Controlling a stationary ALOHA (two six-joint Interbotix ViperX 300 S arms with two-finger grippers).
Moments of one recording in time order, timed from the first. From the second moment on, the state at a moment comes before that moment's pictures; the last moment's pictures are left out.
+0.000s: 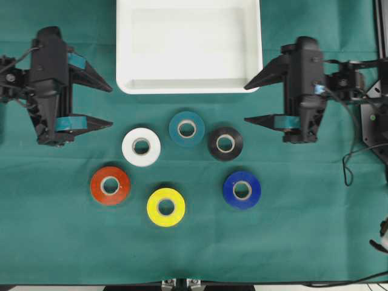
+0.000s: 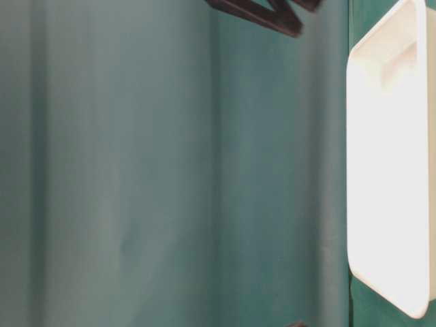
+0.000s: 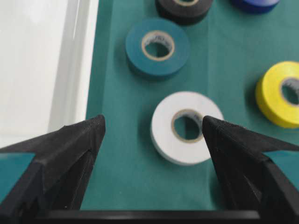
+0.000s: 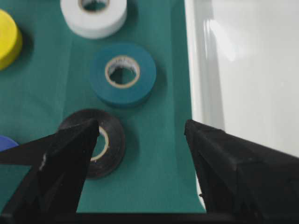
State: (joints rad) left arm 0.00 -0.46 0.93 -0.03 0.17 -0.09; right arm -0.01 -0.42 0.90 0.00 0.17 0.14
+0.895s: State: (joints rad) left arm -0.01 -0.39 0.89 -0.03 0.20 -0.08; right arm 0.02 -0.29 0.83 0.00 0.21 0.19
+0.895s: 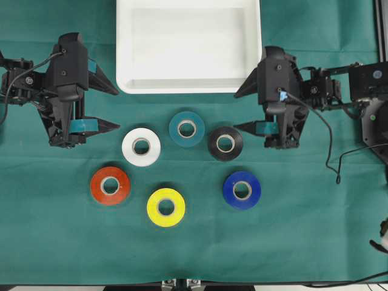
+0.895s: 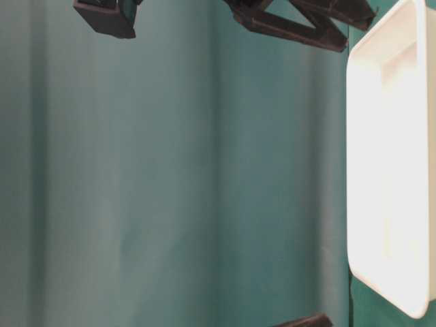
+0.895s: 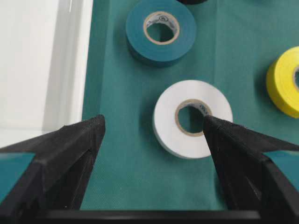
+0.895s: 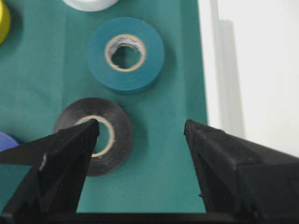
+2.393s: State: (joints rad) left arm 0.00 -0.39 0.89 -0.03 0.23 -0.08; right arm 0.11 0.15 0.52 0.00 0.25 0.21
